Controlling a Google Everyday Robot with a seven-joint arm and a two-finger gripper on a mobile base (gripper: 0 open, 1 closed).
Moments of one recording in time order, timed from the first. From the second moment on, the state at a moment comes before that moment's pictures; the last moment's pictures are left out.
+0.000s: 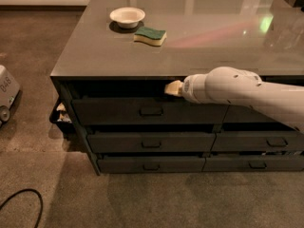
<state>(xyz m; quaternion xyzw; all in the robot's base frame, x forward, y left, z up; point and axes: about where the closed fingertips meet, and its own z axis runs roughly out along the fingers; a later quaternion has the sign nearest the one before) 0.669 -0.105 0.748 0.01 0.91 0.21 0.37</state>
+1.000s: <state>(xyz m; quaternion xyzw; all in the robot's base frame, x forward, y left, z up) 0.693 -0.124 0.733 0.06 0.89 0.17 0.41</state>
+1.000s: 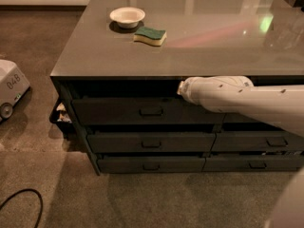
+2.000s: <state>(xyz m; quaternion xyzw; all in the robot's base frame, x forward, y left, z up) 0.709 -0.093 0.706 0.08 0.89 0.19 0.41</state>
